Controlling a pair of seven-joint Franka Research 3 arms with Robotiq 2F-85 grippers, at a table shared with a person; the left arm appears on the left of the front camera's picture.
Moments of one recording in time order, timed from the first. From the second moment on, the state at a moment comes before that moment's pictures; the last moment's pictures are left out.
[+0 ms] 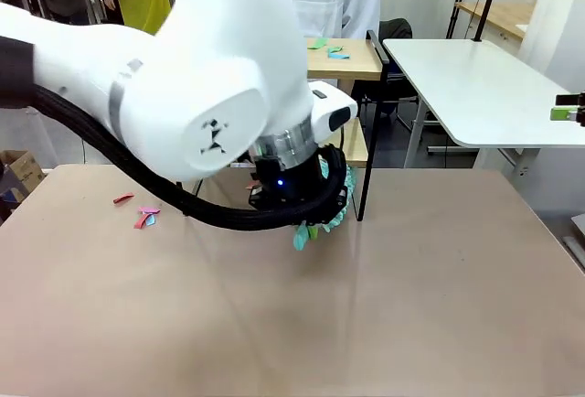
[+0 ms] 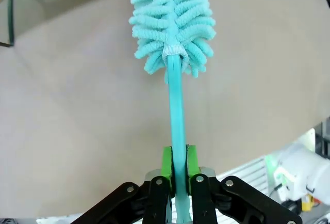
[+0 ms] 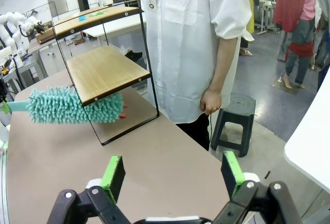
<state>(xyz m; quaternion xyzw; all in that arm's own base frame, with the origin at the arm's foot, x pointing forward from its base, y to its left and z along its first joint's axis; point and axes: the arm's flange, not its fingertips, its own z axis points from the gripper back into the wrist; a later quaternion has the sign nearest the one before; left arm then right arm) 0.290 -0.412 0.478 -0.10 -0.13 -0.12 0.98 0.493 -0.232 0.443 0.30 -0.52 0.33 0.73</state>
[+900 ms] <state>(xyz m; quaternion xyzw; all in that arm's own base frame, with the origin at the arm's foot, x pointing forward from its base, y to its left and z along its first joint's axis) 0.348 -0.460 0.416 -0.08 -0.18 -0.05 0.98 0.493 -0.232 0.443 0.30 -0.52 0.33 0.73</state>
